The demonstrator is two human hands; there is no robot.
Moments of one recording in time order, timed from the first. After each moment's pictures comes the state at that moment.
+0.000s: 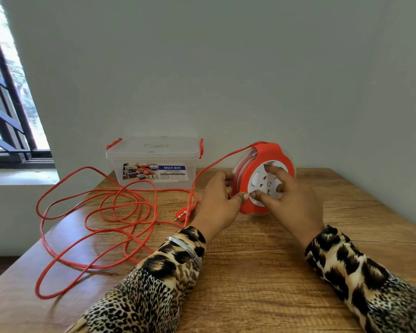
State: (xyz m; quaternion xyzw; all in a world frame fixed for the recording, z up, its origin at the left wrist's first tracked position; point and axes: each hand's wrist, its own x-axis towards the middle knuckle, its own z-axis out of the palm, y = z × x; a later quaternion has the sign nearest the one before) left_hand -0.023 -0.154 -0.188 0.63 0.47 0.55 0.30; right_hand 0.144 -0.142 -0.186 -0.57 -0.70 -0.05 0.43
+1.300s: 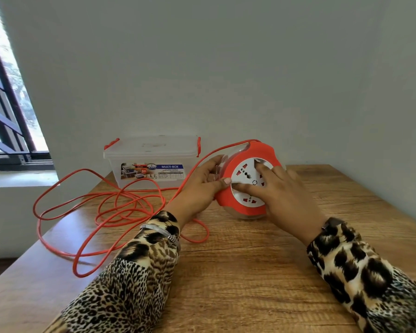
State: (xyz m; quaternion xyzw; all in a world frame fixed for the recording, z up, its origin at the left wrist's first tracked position) left_hand -0.056 -0.151 -0.165 0.63 0.40 0.51 0.43; right_hand 0.144 -0.149 -0.173 -0.45 -0.84 -0.27 0.18
